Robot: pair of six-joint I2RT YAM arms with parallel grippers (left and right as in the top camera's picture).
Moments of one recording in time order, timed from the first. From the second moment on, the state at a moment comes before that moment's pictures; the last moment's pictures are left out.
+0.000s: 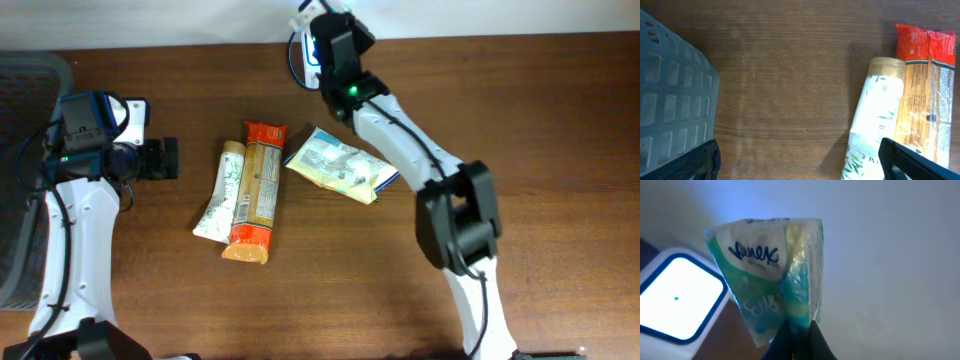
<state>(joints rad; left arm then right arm) 0.22 1.54 1.31 -0.78 0.05 0.19 0.47 2.37 2.03 0.06 0.60 -0.78</state>
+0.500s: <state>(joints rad) 0.22 1.54 1.31 -0.79 0.05 0.19 0.44 2.54 2.03 0.21 0.56 -1.08</state>
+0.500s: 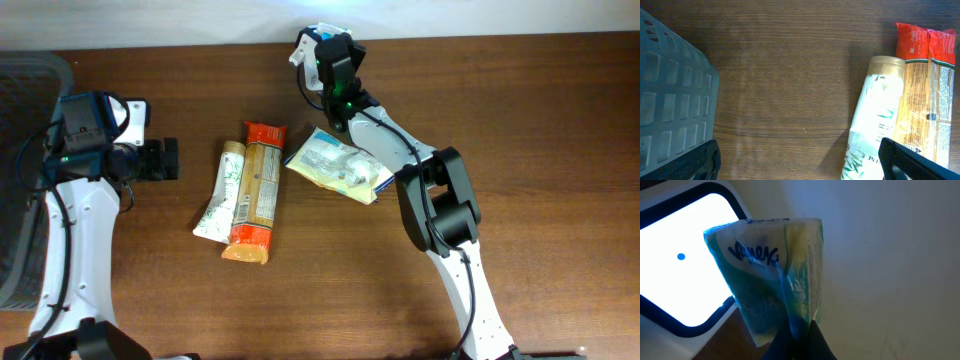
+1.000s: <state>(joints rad) 0.22 1.54 1.31 -0.79 0.05 0.19 0.25 1.86 2.06 -1.23 0.12 -0.01</state>
